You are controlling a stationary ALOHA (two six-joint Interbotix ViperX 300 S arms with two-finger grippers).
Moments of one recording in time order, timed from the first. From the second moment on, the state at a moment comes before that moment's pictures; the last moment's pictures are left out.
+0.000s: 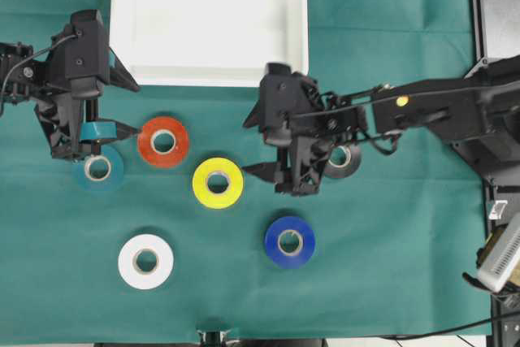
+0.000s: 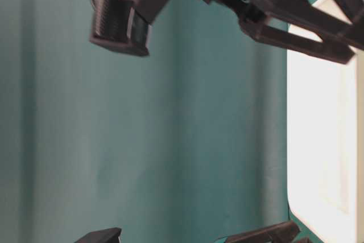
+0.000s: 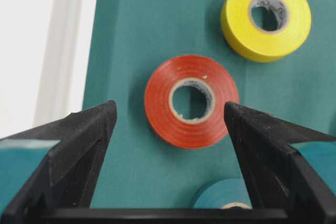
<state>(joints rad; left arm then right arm) -0.02 -0.29 0.87 -0.03 0.15 -0.12 0.13 -0.01 0.68 -0.02 0.09 0.40</state>
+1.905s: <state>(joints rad) -0.02 -0.29 0.87 -0.03 0.15 -0.12 0.16 0.28 0.51 -0.02 0.09 0.42</state>
